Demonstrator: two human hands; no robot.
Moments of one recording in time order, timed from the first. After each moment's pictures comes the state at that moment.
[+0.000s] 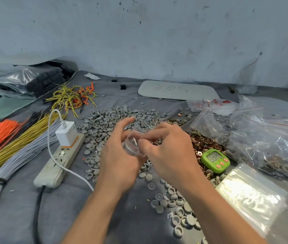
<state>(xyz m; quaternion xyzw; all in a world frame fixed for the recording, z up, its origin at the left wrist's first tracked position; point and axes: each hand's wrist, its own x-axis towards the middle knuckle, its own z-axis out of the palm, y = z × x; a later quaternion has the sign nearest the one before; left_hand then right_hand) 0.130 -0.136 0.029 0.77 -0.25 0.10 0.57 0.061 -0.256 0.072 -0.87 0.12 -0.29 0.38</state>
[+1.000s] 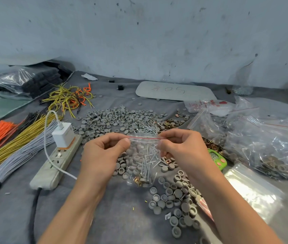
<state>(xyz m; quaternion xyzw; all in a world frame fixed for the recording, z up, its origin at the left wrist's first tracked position) 0.135 -0.120 0.043 0.68 -0.14 -0.02 0.72 0.053 -0.300 0.055 -0.73 0.16 -0.19 0.63</state>
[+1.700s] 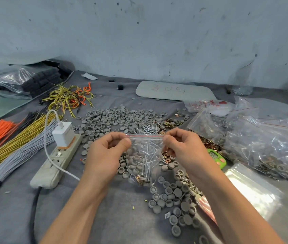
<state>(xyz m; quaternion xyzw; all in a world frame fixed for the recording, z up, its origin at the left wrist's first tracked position) 0.141 -0.123 0.035 0.69 -0.13 -0.04 0.71 0.057 -0.305 0.051 -0.74 0.18 -0.19 0.62</state>
